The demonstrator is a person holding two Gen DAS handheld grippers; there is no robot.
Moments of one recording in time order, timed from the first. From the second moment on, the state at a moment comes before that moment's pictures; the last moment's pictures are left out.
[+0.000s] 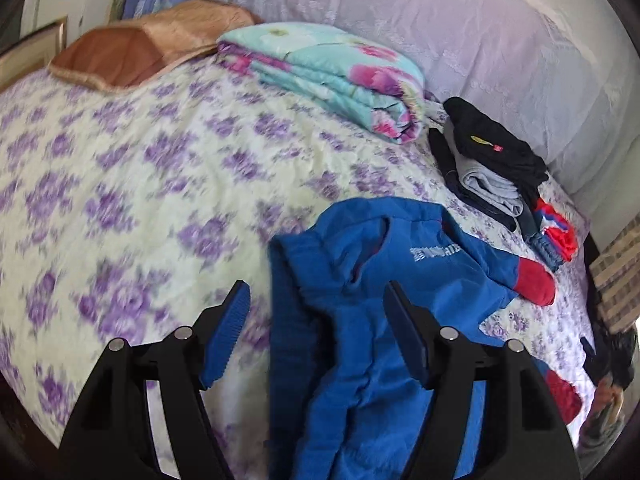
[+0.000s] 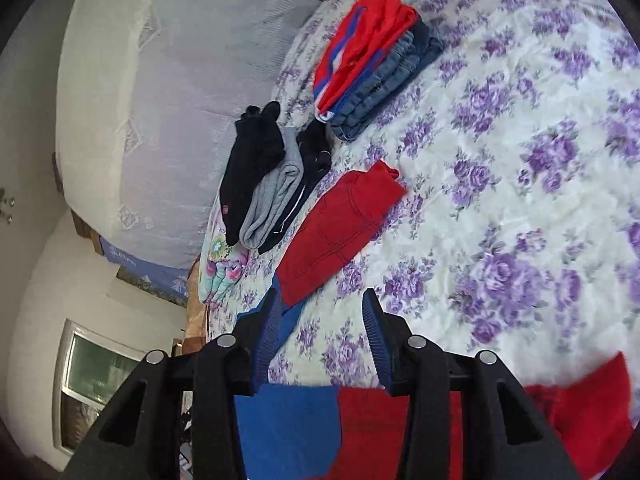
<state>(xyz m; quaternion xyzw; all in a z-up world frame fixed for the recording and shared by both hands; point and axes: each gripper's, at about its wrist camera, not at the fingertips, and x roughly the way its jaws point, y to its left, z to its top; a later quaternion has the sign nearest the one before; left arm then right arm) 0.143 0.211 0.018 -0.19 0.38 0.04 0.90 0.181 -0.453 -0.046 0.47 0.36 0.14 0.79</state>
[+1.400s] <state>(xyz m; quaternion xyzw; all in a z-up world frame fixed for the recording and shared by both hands) 0.228 0.253 -0.042 -0.18 0.45 0.04 0.87 0.188 -0.451 -0.007 0.46 0.29 0.13 0.83</state>
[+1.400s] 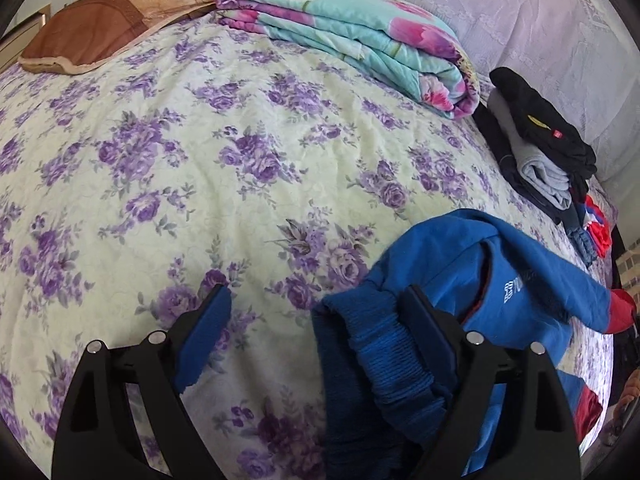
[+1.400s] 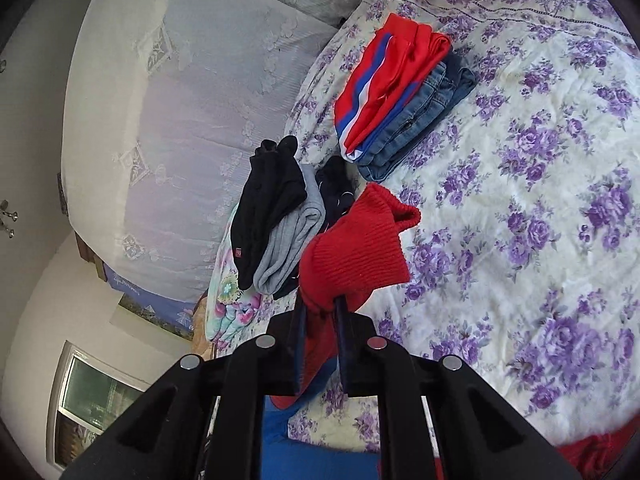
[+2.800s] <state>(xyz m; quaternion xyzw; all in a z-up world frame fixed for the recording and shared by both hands) 0.289 0.222 -0.019 -0.23 0.42 -0.01 0.88 0.289 -0.497 -0.077 0.48 0.38 0.05 0.79</state>
